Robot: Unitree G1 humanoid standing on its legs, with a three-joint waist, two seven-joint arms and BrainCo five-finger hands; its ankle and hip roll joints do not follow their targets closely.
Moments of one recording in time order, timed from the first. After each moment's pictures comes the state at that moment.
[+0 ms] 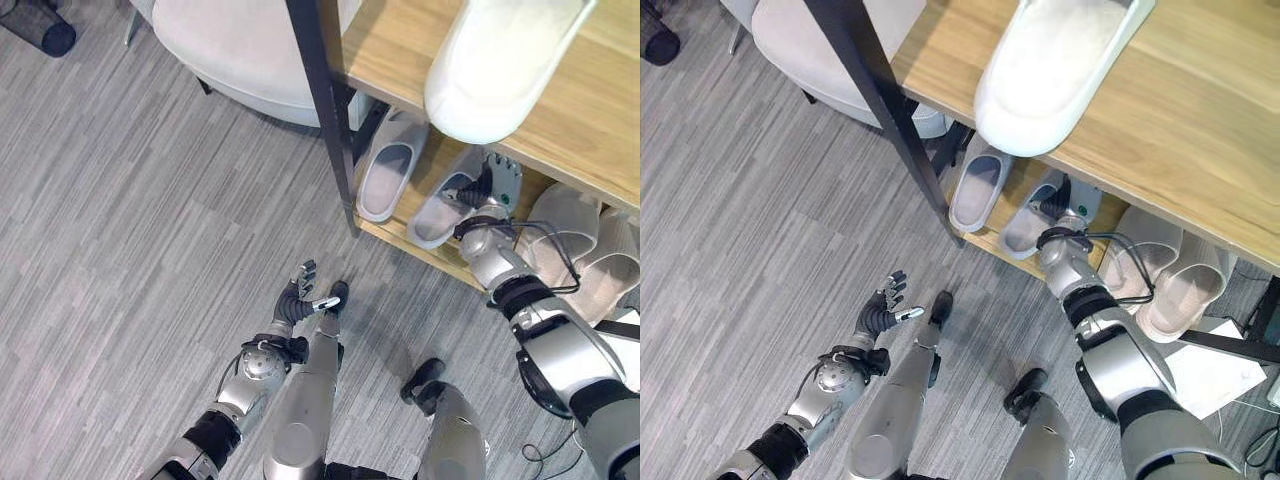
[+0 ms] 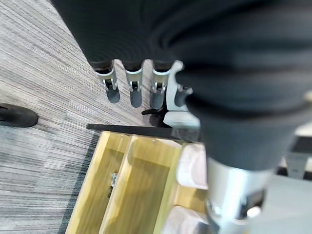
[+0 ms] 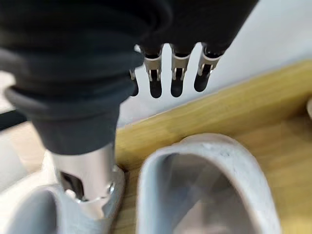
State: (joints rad) left arm -0.21 0.34 -0.55 0.39 -0.46 -0.28 0.23; right arm -0.88 -0.38 0.39 0.82 -0.30 0.13 -0.73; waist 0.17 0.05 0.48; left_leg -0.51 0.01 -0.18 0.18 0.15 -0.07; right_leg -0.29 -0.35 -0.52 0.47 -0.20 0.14
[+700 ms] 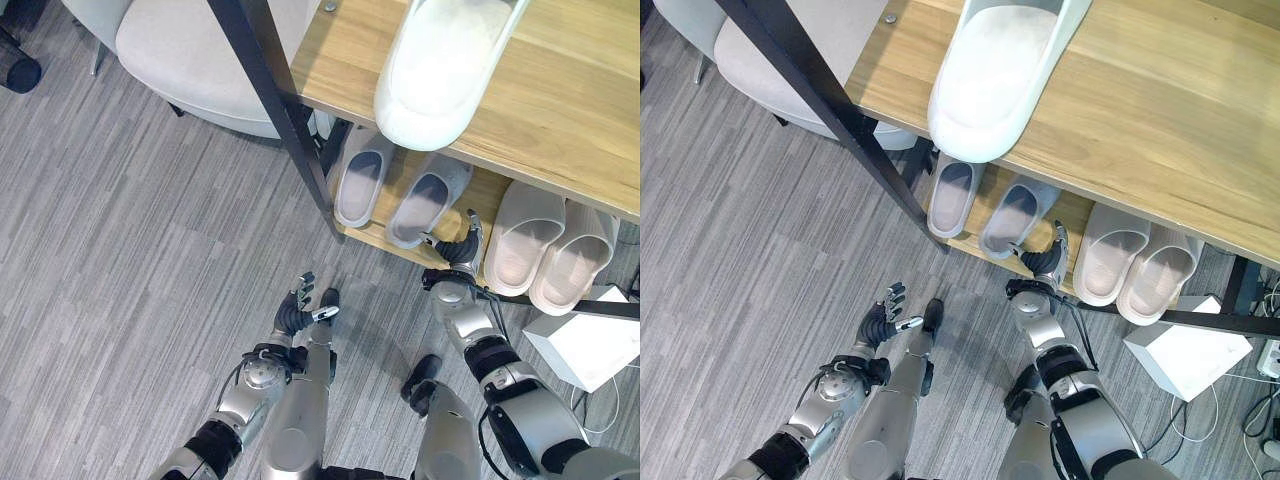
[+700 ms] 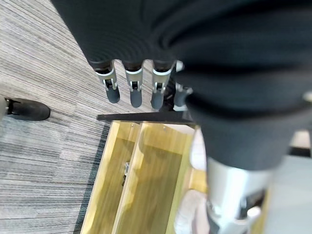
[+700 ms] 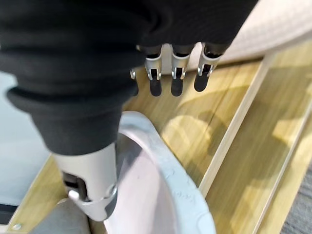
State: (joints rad) left arm -0.17 0.33 -0.55 0.41 -0.46 -0.25 0.24; right arm -0.67 -0.21 0.21 0.79 0.14 -0.04 -0.75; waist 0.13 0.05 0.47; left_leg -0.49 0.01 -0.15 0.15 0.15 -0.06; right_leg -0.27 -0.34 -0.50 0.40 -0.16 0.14
